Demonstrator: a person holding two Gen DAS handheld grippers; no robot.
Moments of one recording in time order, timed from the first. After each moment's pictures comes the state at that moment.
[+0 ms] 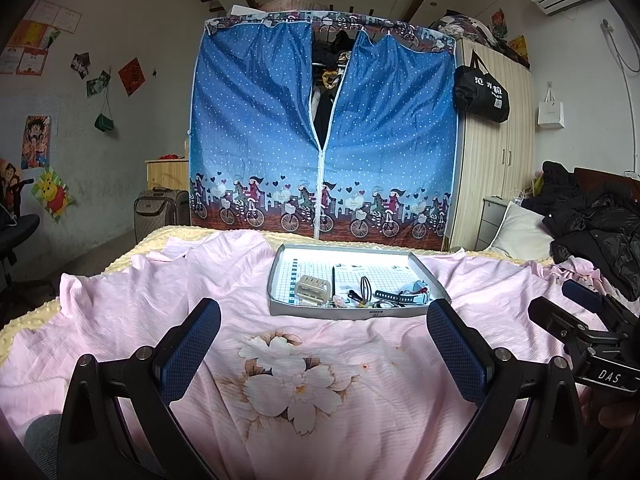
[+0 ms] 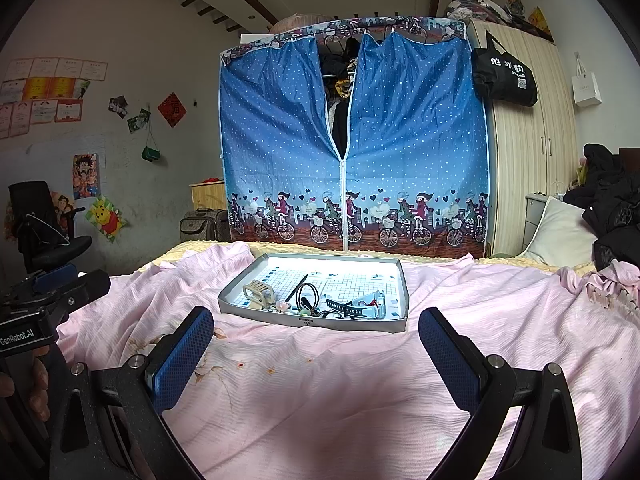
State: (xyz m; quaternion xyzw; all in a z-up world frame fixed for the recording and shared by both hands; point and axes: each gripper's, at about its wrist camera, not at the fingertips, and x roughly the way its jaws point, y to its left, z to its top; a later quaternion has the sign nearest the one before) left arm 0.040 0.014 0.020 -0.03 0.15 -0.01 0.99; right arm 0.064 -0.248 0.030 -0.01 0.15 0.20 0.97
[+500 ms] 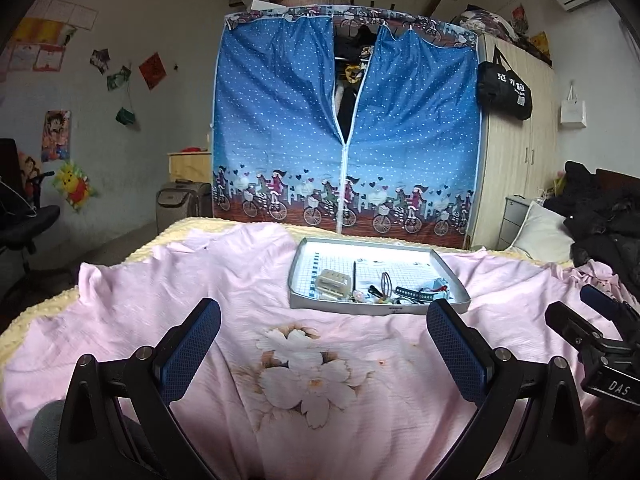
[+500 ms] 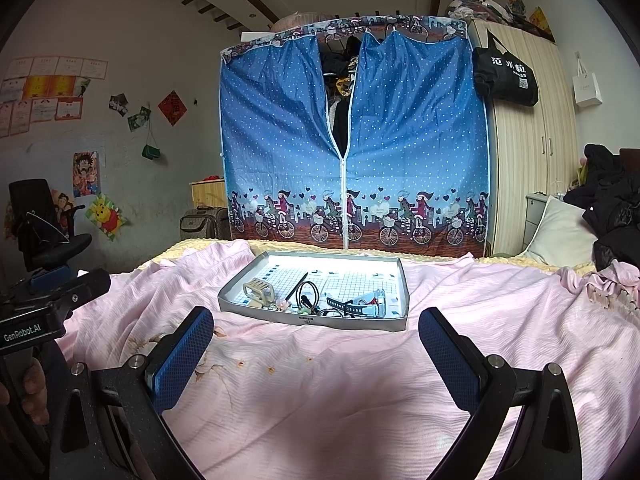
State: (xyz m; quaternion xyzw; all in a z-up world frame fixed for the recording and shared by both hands) left arm 0.040 0.015 0.018 -0.04 0.16 0.04 0.99; right arm 0.064 -0.248 0.030 -0.01 0.15 0.20 0.97
